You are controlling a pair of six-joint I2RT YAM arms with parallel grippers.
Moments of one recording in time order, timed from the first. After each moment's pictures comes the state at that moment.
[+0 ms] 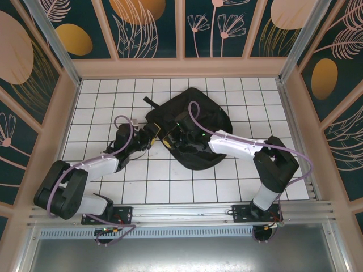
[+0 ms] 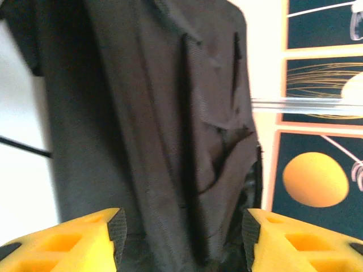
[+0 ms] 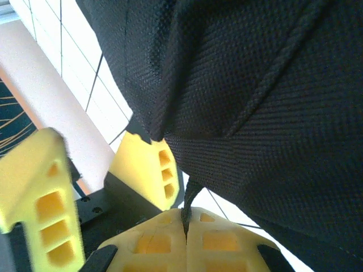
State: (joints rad) left arm -0.41 1.39 0.47 0.51 0.31 -1.35; right arm 0.87 1.68 1.10 -0.15 -0.27 1.65
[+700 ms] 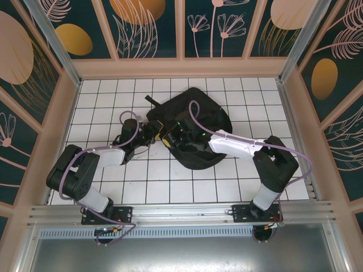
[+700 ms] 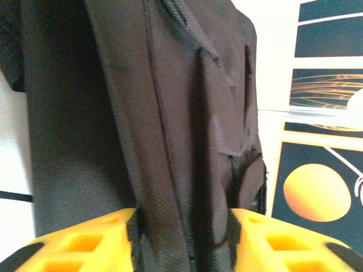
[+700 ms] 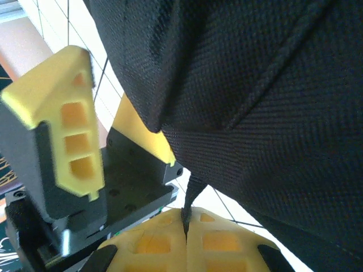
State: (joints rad) left arm -0.41 1.58 0.57 0.56 0.31 -1.37; right arm 0.86 1.69 1.10 -0.13 -0.29 1.65
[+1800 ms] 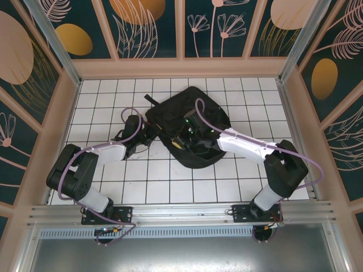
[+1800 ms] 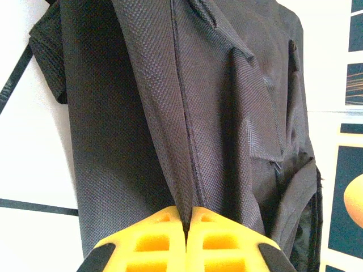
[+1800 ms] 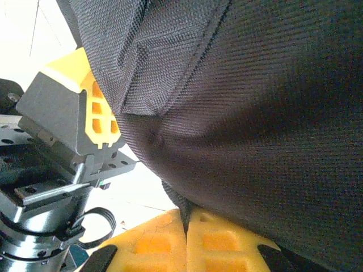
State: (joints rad) left arm -0.42 1.57 0.66 0.31 0.22 -1.21; right arm 0.80 1.59 1.08 -0.34 -0.32 1.38
